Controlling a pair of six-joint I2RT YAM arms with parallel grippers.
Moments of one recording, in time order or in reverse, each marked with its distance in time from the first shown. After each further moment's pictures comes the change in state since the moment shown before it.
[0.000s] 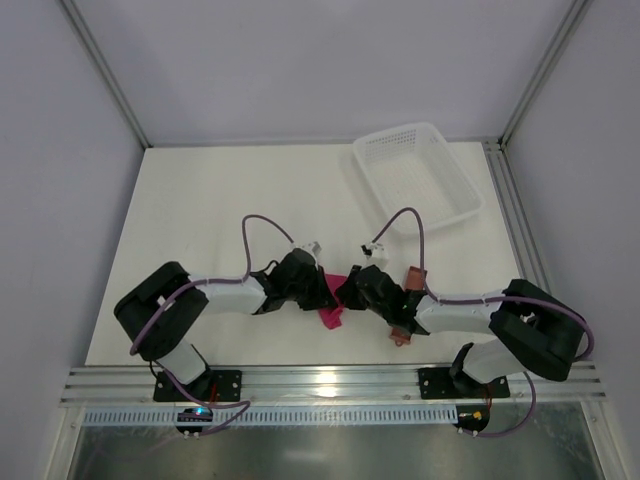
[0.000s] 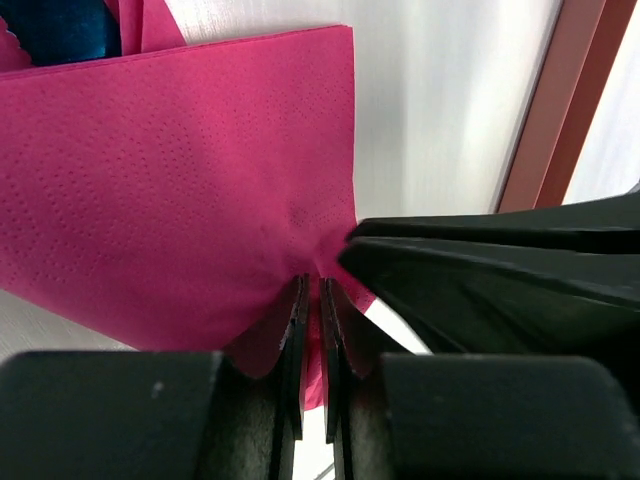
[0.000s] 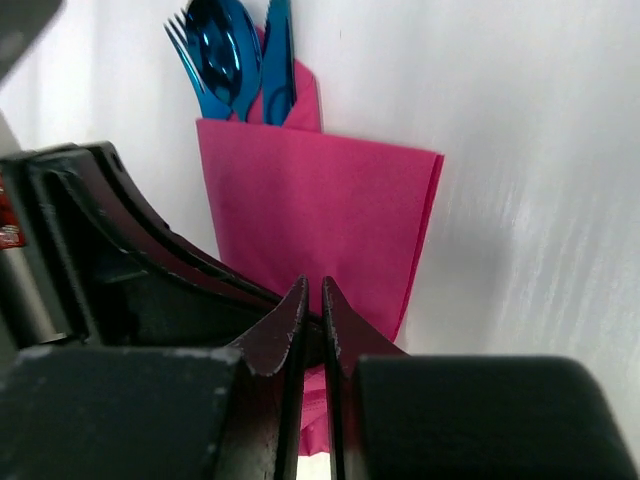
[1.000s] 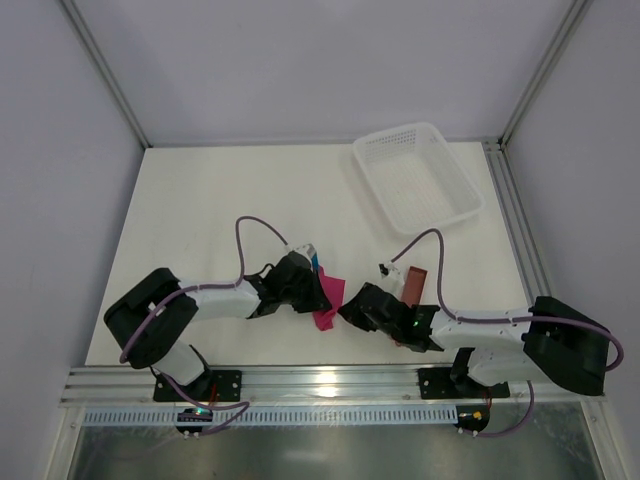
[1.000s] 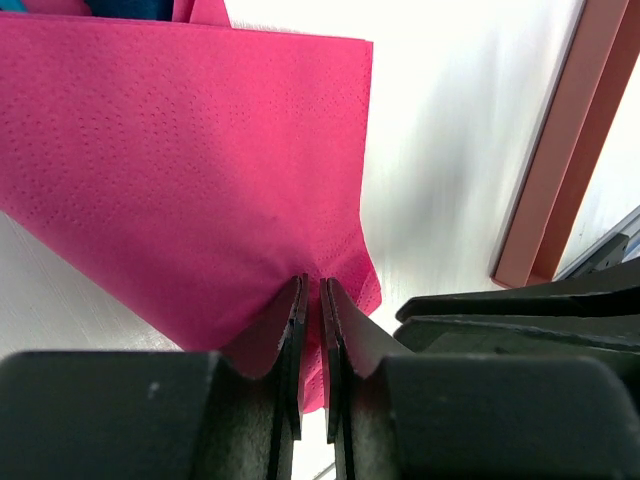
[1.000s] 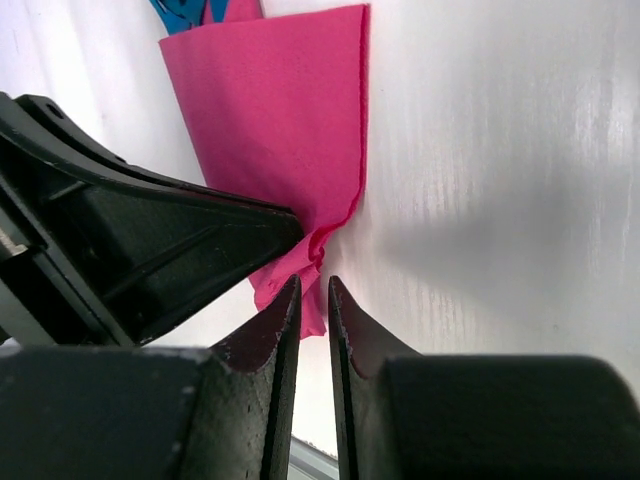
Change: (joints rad) left arm -0.005 -0.065 -0.042 -0.037 -0.047 0.005; right arm 0.142 -0.151 -0.074 -0.185 0.068 0.415
